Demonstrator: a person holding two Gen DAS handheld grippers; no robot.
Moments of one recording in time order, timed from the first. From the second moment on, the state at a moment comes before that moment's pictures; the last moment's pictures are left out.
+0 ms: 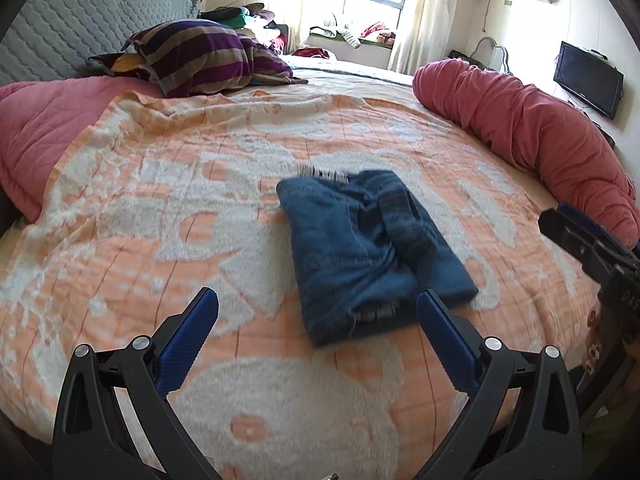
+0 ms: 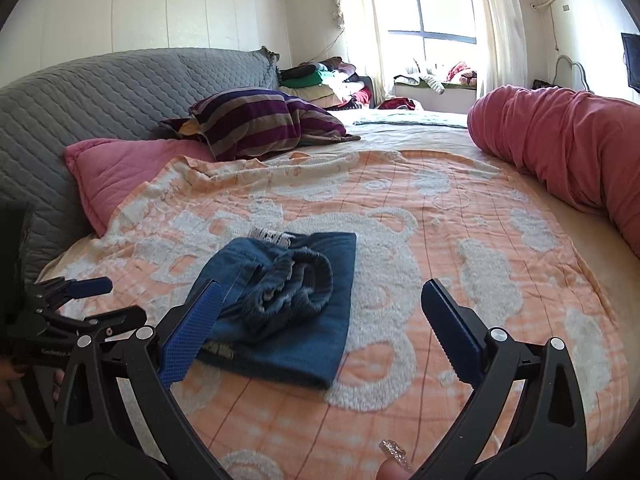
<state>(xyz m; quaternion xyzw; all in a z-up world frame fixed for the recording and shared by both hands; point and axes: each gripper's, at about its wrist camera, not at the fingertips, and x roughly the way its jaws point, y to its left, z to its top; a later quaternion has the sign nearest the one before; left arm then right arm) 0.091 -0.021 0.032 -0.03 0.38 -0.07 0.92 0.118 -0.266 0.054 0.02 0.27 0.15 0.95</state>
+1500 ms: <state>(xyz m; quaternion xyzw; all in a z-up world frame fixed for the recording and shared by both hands) 0.056 0.003 -0.020 -0.05 0.43 -0.06 0.90 0.085 -0.244 -0.007 -0.02 0.38 0.14 0.91</state>
